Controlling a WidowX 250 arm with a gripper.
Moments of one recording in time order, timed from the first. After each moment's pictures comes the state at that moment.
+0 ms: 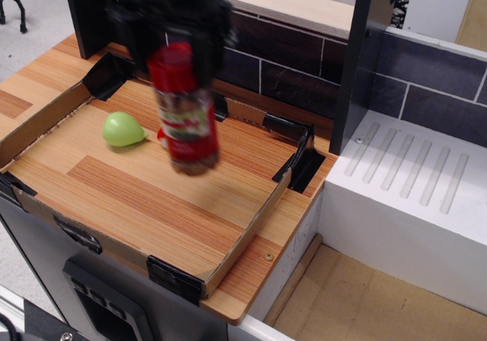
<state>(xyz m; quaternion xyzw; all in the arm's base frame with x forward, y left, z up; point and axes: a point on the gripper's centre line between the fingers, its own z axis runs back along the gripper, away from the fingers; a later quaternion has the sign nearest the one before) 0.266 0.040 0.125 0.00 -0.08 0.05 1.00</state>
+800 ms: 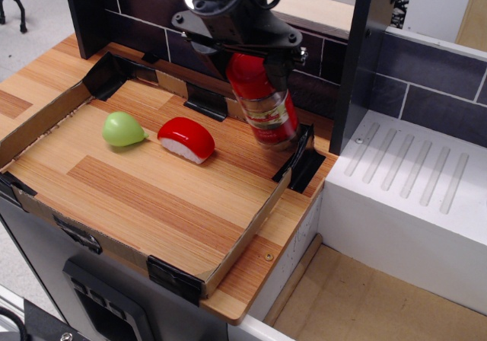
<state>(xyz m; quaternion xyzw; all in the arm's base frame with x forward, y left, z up) 0.310 0.004 0.109 -0.02 -0.28 0.05 0.96</state>
